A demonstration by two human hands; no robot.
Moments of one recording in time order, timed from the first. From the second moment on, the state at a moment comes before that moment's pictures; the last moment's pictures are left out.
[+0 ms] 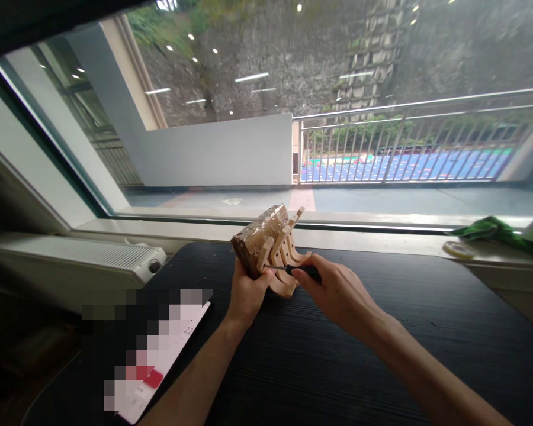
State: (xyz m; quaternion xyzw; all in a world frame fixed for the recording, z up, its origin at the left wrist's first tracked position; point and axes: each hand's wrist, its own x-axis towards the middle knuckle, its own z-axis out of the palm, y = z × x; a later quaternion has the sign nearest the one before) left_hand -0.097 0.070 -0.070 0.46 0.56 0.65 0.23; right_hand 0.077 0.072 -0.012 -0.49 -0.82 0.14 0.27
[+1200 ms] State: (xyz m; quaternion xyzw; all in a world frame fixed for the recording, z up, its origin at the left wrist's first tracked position) left_hand -0.096 0.070 -0.071 0.42 0.55 0.67 0.27; right_hand 0.075 0.062 -0.003 -0.41 -0.86 0.10 0.29
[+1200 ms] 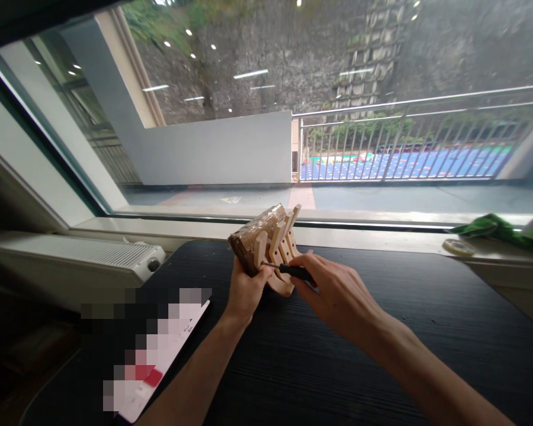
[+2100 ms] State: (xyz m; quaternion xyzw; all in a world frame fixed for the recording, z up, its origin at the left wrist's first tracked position) left_hand -0.098 0.071 -0.070 0.45 0.57 0.65 0.23; right_hand 0.072 0.068 -0.010 -0.51 -0.81 0.16 0.24
